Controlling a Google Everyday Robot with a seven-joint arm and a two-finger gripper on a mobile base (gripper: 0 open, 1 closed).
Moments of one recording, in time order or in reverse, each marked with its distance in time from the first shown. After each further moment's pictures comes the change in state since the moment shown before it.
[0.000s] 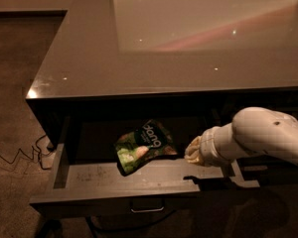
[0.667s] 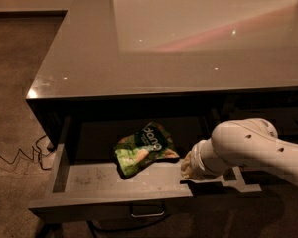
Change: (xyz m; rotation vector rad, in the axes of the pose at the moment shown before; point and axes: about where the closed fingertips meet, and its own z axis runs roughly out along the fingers) arm 0.006 0.038 0.032 -0.084 0.123 -0.037
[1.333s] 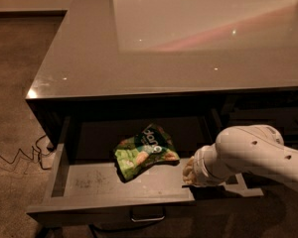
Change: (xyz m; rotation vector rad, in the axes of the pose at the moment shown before) arm 0.005 0.015 -0.003 -0.005 -0.007 -0.006
